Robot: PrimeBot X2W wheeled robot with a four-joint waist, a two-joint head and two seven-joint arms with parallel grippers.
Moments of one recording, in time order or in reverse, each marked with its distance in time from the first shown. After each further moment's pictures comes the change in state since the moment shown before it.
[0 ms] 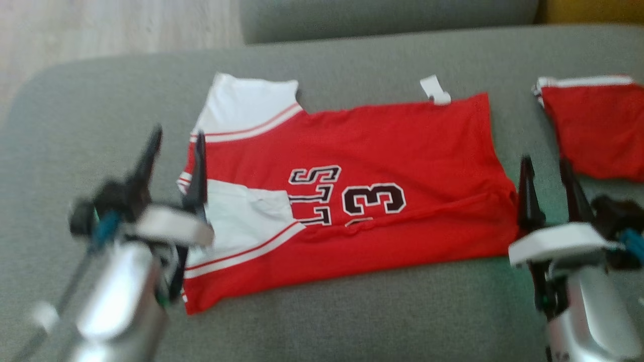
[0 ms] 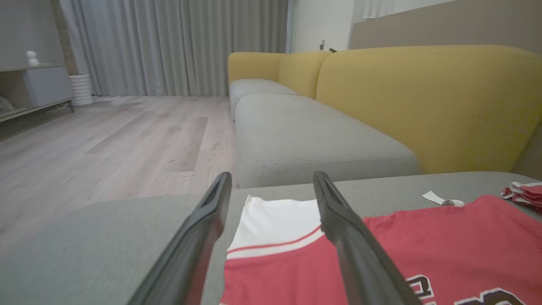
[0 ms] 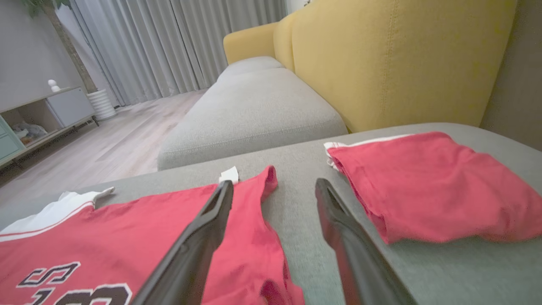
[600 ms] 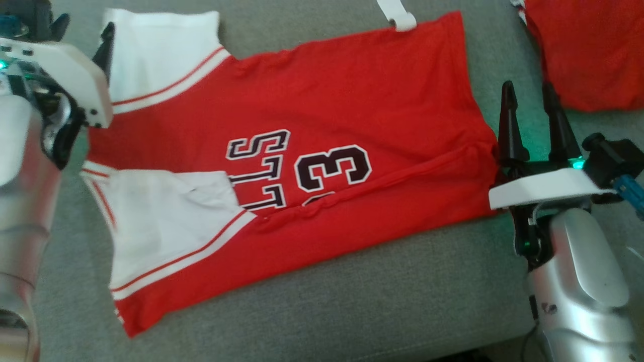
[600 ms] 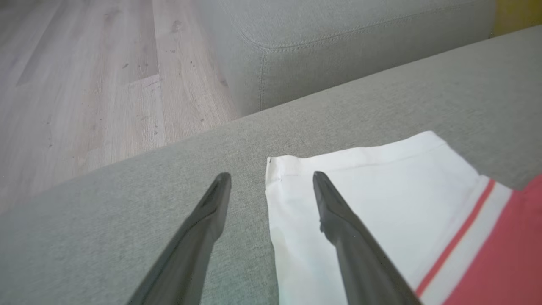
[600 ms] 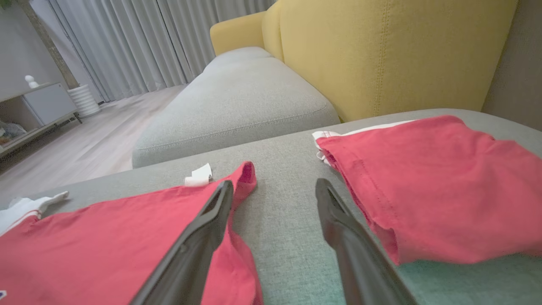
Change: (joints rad) left arm -0.576 0.167 -0.087 0.456 -0.035 -0.174 0.424; right arm -0.167 -0.001 0.119 -0.025 0.074 0.000 -0.047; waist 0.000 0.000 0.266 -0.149
